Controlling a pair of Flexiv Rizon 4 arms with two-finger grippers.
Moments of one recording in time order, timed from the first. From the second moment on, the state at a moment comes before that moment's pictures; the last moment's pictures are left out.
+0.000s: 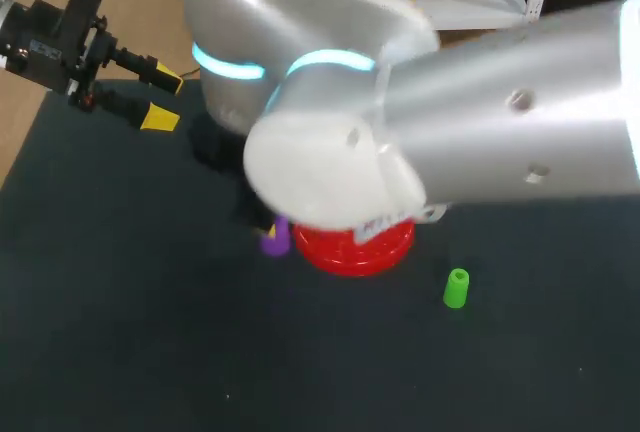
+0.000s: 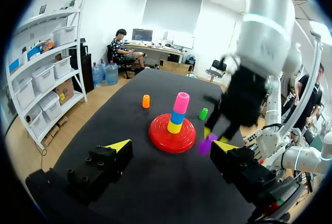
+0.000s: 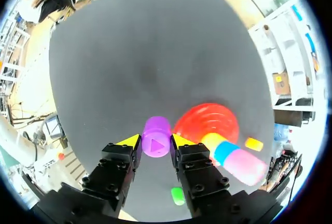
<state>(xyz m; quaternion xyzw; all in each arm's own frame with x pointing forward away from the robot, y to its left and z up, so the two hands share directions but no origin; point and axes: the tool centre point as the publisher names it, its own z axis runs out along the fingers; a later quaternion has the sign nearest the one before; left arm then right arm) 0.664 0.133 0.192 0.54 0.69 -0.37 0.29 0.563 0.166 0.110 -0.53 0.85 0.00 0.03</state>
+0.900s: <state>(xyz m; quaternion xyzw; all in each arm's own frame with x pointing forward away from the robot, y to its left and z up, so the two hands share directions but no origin) 0.664 0.133 0.192 0.54 0.69 -0.37 0.29 0.637 0.086 0.226 -0.42 0.90 0.03 0.10</state>
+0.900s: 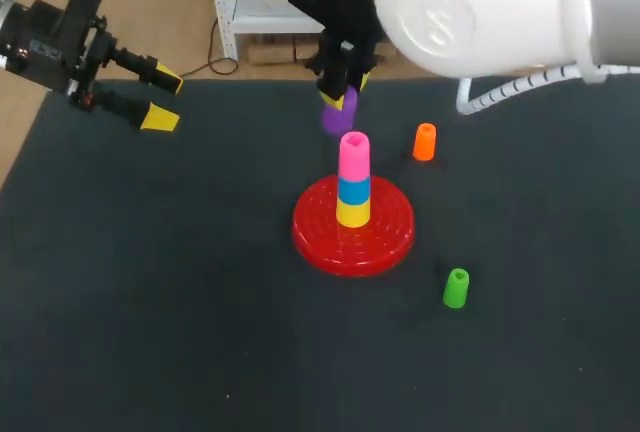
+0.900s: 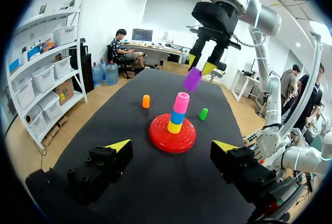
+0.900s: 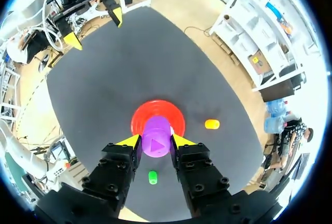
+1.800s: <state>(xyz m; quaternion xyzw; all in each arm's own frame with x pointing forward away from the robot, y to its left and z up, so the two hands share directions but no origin) 0.664 0.133 0.192 0.54 0.69 -0.37 0.29 0.627 0.073 0.223 -0.43 0.90 0.04 0.12</state>
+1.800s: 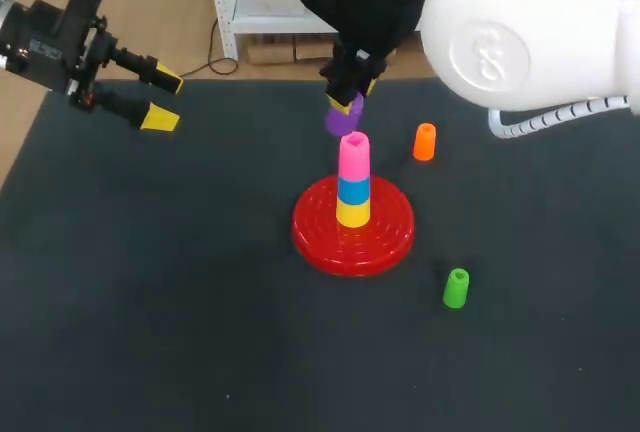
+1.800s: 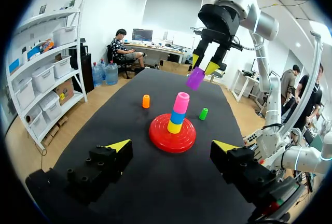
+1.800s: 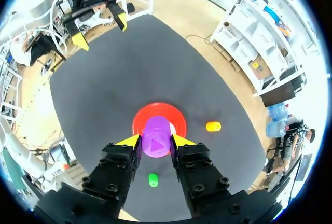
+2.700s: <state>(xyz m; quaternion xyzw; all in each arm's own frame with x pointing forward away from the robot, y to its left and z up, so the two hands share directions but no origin) 0.664 0.133 0.192 0.54 0.69 -0.37 0.29 0.638 0.070 0.200 -0.40 0.92 -0.02 0.00</state>
